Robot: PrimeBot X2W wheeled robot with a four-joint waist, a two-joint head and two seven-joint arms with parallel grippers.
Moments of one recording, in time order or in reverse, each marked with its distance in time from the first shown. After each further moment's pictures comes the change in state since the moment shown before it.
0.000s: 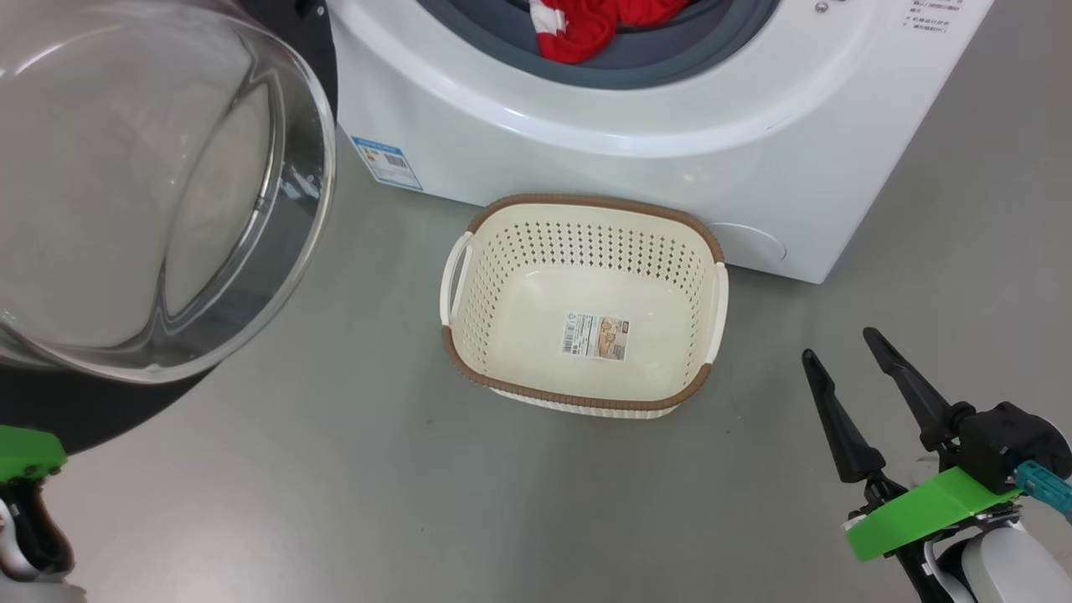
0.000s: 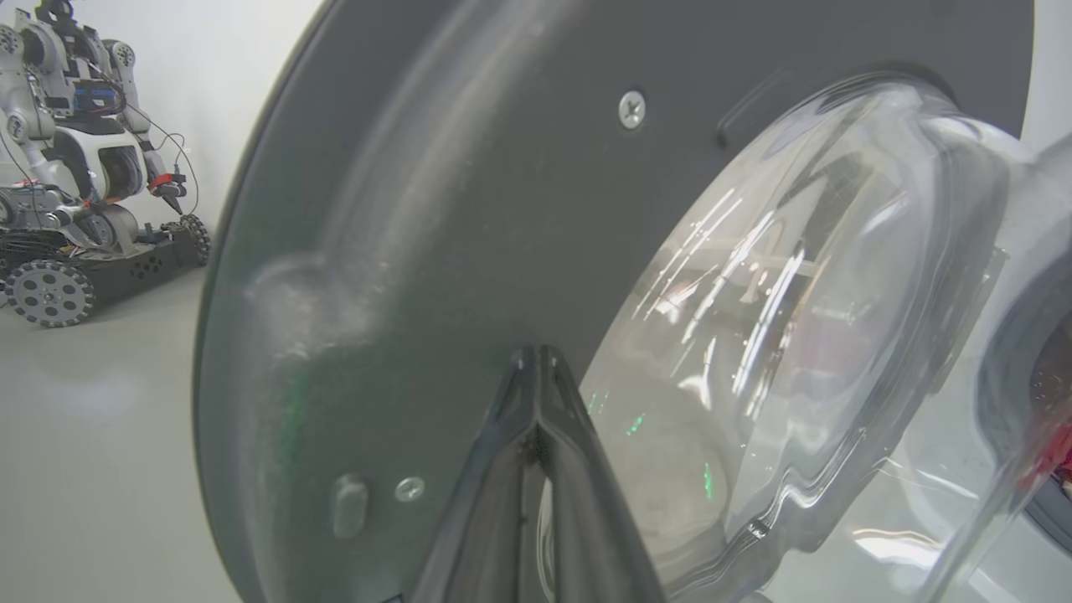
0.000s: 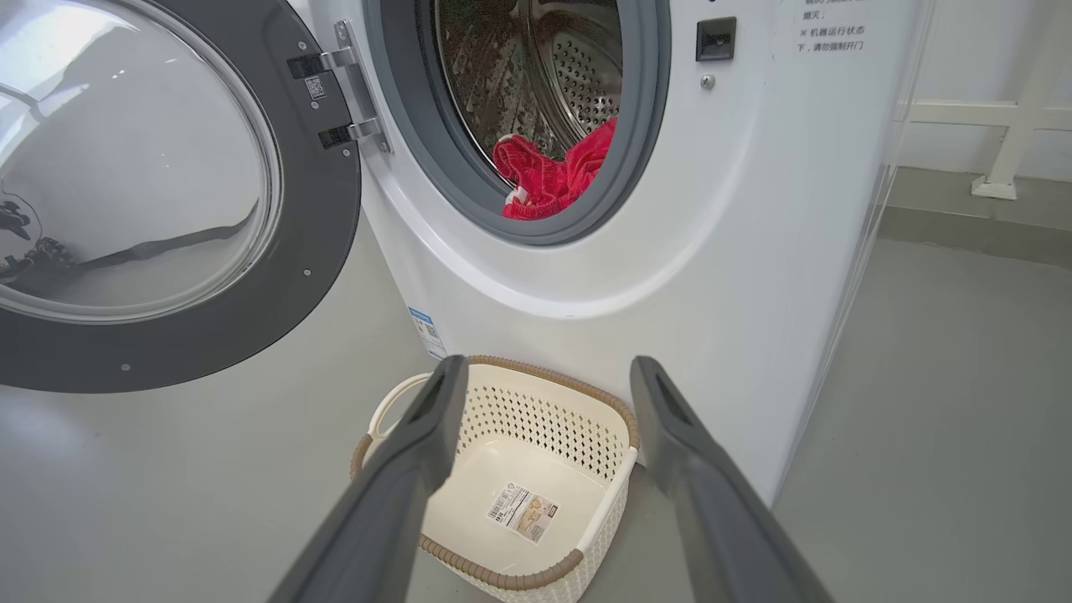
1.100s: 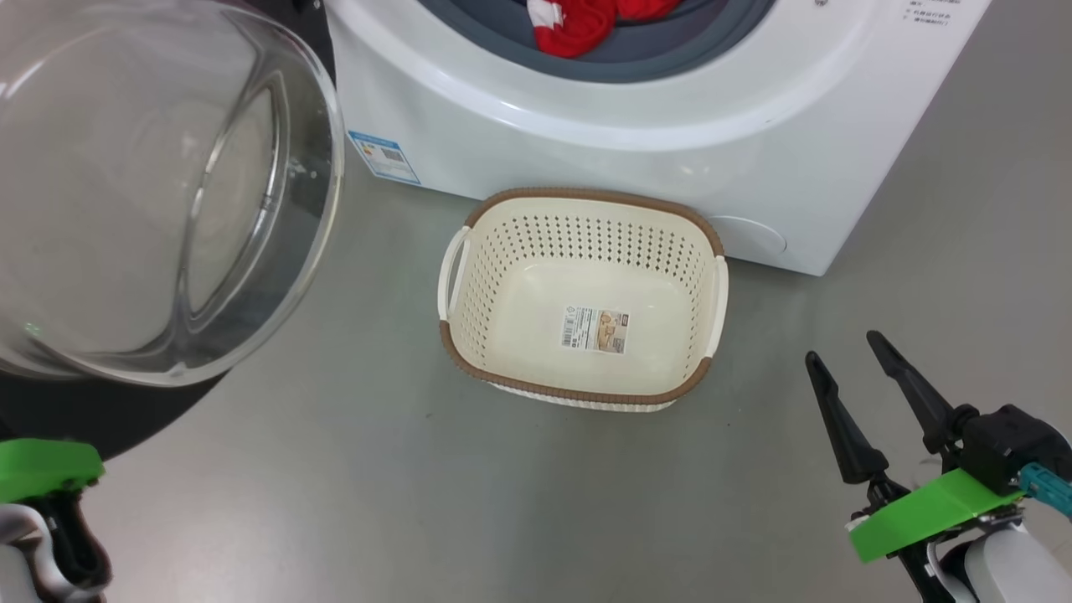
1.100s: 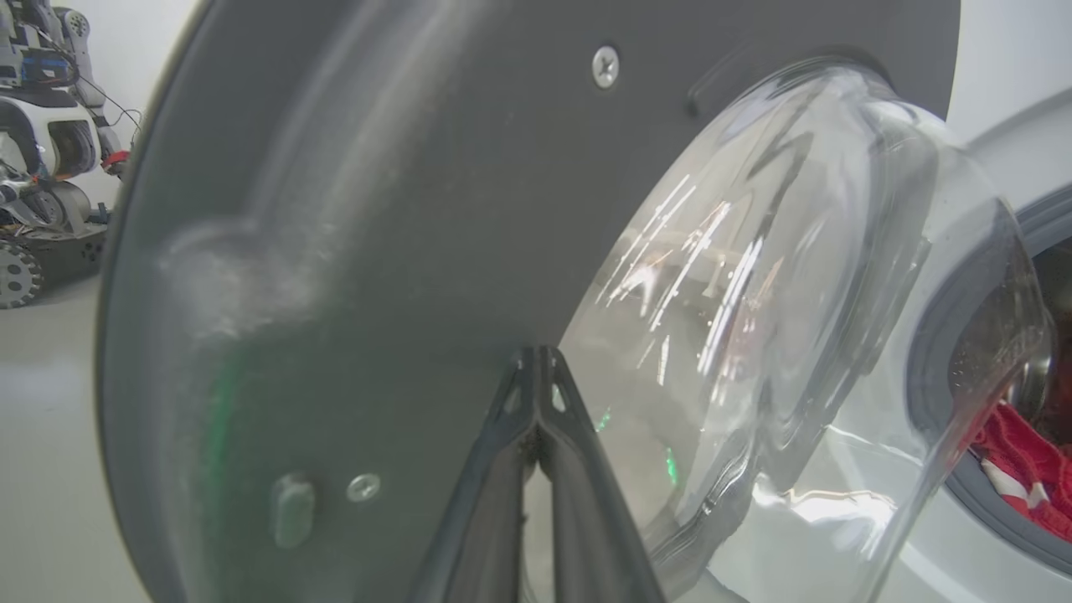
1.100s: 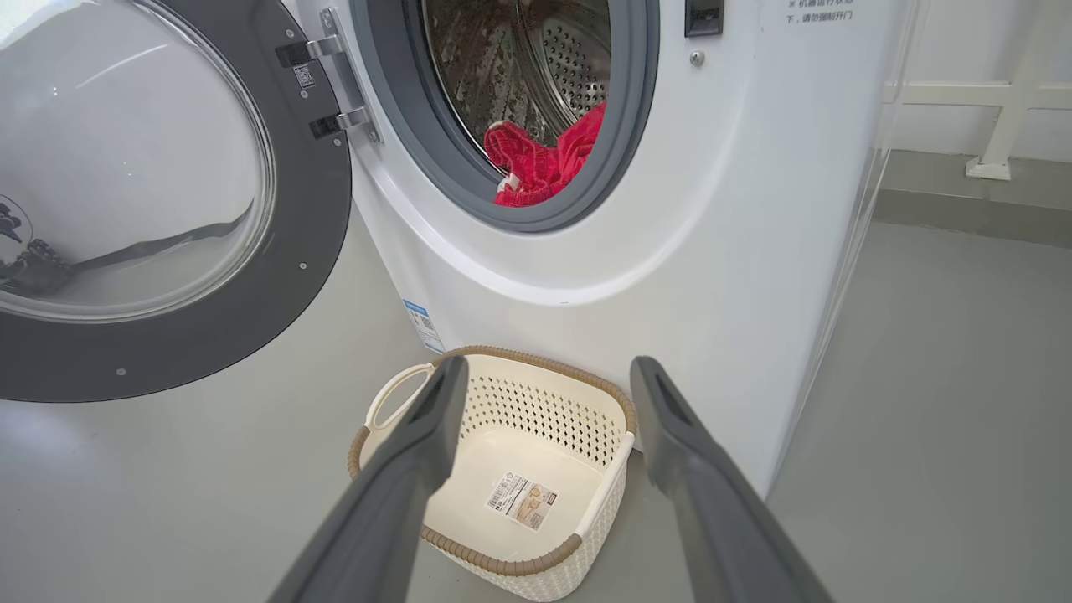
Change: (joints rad) left arm 0.121 0.002 -0.174 -0.132 -0.168 0.102 0.003; right arm 0.010 0.009 -0.010 -0.001 0.000 0.000 0.002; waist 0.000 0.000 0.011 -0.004
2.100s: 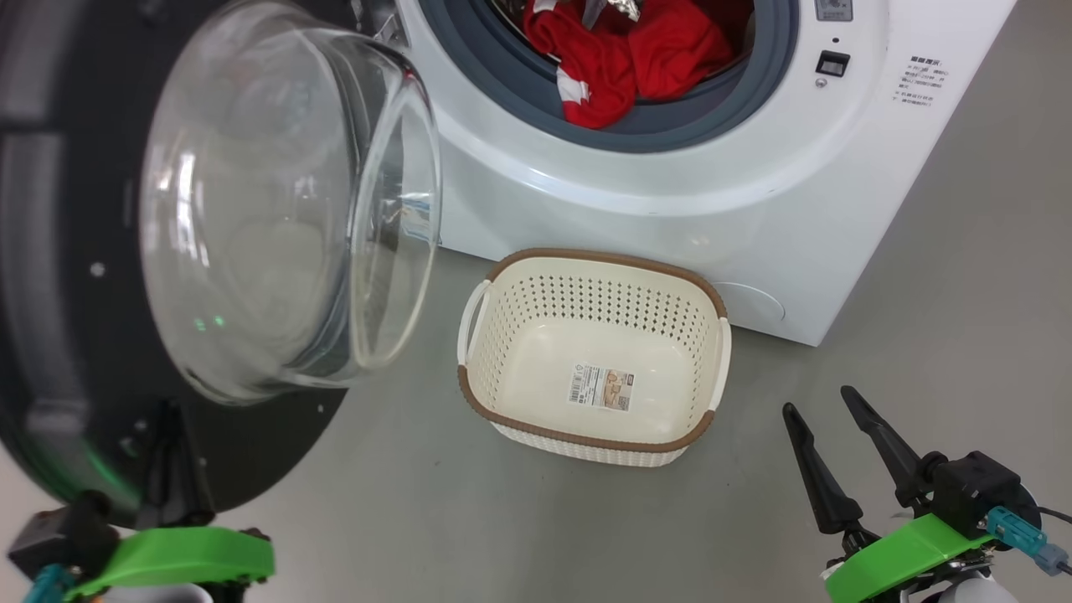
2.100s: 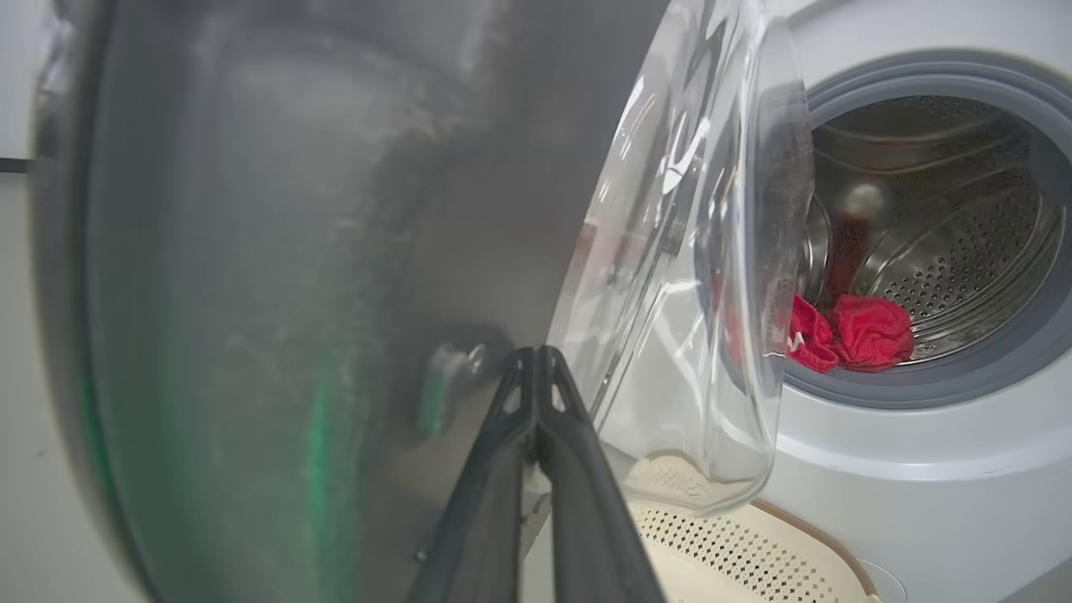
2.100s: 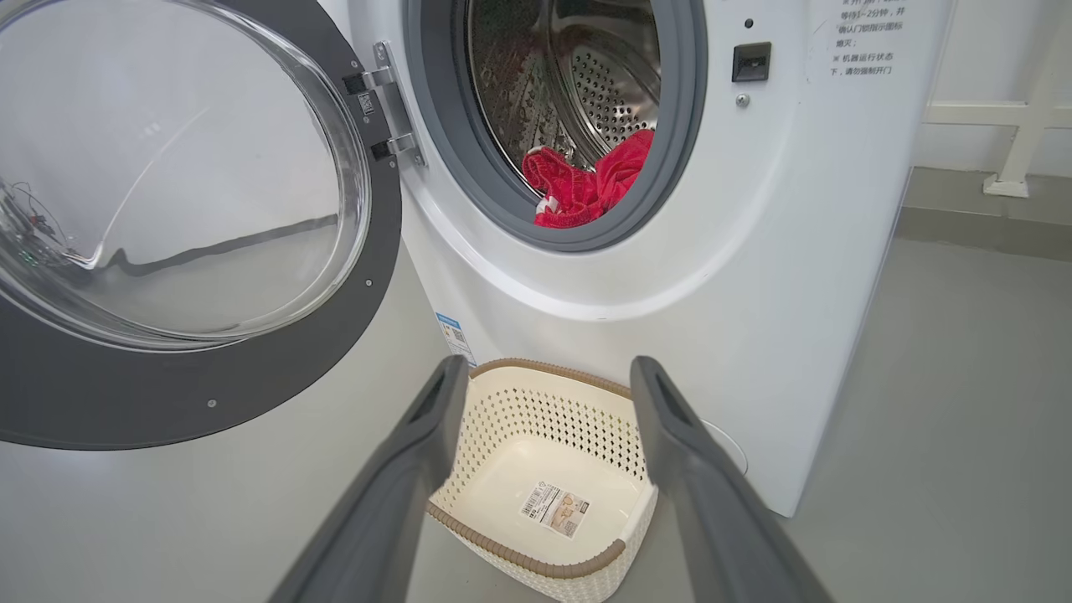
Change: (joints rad) left arm 0.265 0.013 -0.403 -0.137 -0.138 0.060 0.004; right arm 0.073 0.066 0.002 0.030 0.000 0.000 0.000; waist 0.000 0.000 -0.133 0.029
